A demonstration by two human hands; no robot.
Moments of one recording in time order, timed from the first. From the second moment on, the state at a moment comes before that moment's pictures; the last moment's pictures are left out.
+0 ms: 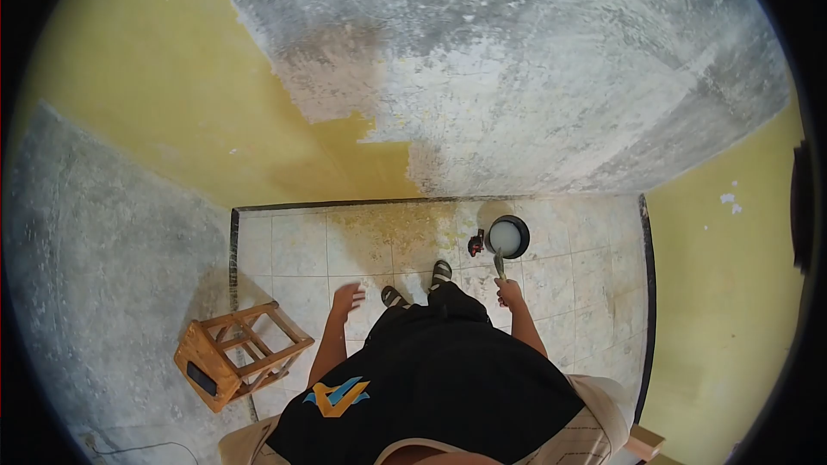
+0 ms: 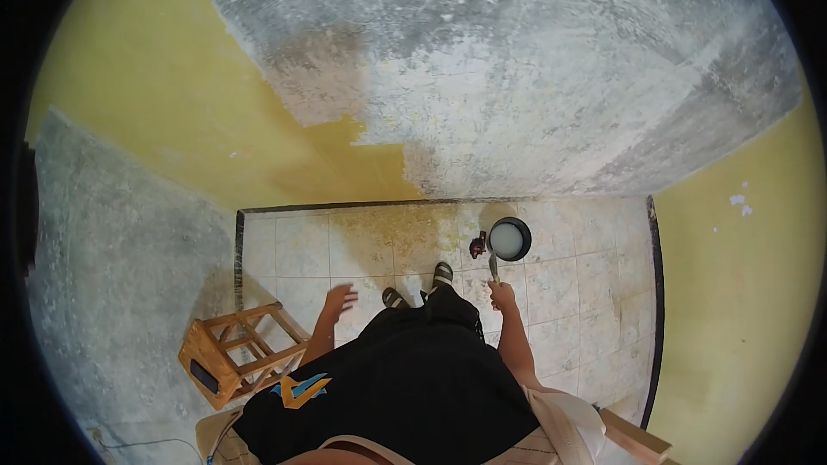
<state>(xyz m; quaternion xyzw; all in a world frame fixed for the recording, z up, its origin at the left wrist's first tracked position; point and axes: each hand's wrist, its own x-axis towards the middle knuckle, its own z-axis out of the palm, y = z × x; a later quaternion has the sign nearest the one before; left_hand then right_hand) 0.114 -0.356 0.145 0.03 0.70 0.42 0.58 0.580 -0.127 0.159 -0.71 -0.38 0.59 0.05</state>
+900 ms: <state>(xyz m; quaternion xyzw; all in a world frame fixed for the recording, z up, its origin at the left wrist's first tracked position) 0.106 -0.279 0.171 0.11 0.71 0.37 0.58 0.528 -0.083 0.156 -0.66 -0.44 0.61 0.07</state>
